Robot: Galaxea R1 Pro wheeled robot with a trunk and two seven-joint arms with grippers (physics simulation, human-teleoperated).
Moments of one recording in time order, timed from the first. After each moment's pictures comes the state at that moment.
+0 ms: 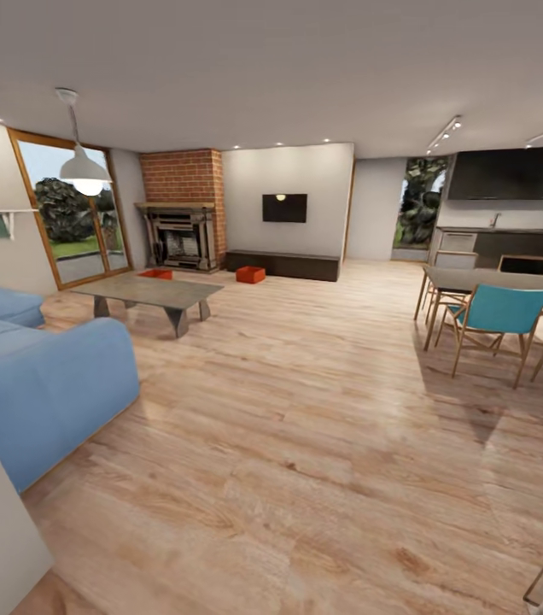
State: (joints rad) left arm 0.00 0.01 0.02 -0.13 0.14 -0.01 0.01; right arm -0.13 -0.05 0.65 0.02 -0.33 -0.18 -0.02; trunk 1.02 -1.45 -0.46
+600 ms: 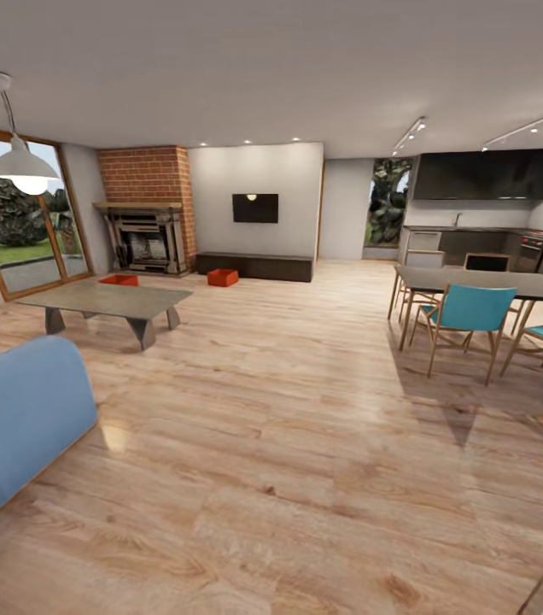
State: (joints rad) left arm 0.00 0.01 0.02 -0.13 0.14 -0.01 0.01; right arm -0.13 -0.05 0.65 0.02 -0.33 -0.18 -0.02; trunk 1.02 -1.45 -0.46
